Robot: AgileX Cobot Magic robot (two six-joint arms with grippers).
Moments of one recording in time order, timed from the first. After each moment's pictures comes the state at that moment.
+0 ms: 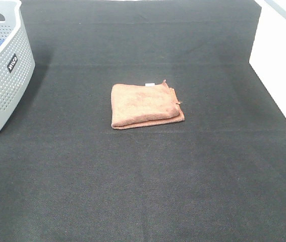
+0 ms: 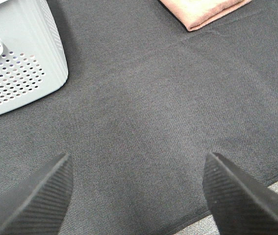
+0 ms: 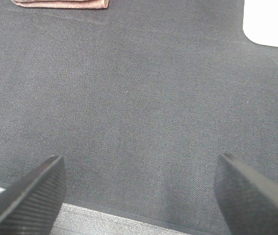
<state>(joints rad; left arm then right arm) -0.25 0.13 -0.50 -0.06 1.06 0.12 0.12 0.24 -0.51 0.08 1.07 -0.10</state>
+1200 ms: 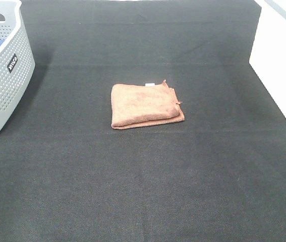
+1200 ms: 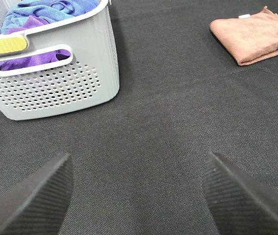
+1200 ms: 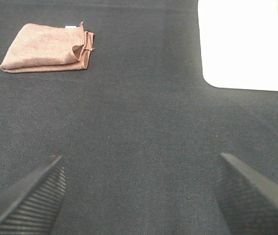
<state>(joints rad) -0.04 0.00 -0.50 -0.05 1.06 0.12 0.00 -0.01 -0.51 0.09 1.07 -0.10</state>
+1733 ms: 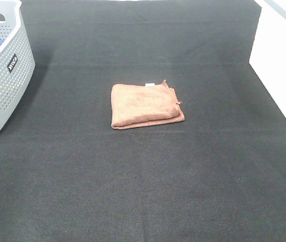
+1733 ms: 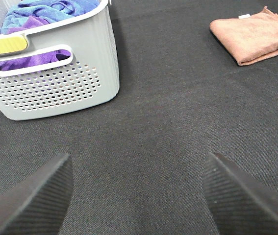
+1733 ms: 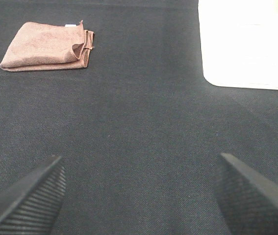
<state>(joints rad) -0.04 0.00 -0.50 -0.05 1.06 0.12 0.00 -0.01 -0.51 0.09 1.07 -0.10</state>
